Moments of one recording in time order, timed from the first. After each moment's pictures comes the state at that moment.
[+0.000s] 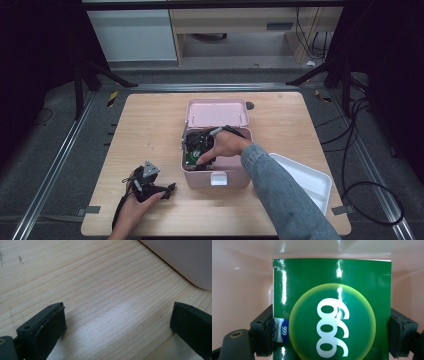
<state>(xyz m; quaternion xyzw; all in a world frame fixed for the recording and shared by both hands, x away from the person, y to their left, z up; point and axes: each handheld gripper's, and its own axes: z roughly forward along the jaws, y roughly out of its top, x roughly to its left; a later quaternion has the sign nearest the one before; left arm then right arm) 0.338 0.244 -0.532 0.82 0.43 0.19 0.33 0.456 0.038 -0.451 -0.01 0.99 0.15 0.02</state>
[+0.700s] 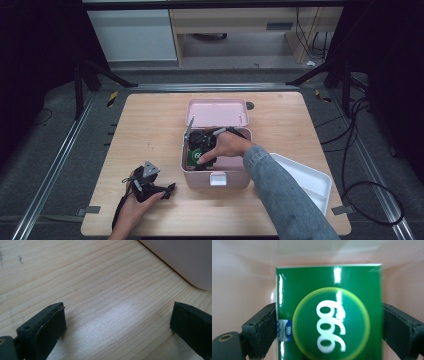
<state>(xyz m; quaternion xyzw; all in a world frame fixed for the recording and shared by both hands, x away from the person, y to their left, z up) 0.338 0.244 -0.533 0.82 0.43 0.19 0.33 0.457 0.029 -0.451 0.03 0.98 0.18 0.00</state>
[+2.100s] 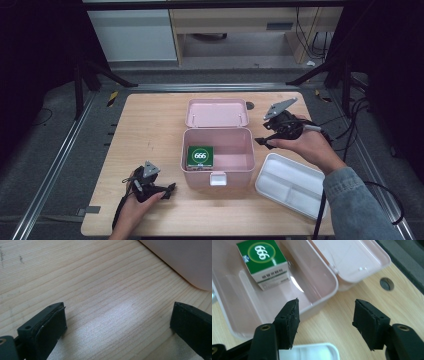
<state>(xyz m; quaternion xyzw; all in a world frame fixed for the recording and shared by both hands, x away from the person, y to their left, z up) 0.338 0.243 -0.533 0.82 0.44 0.19 0.33 0.415 -0.184 -0.361 0.25 0.90 0.31 0.16</state>
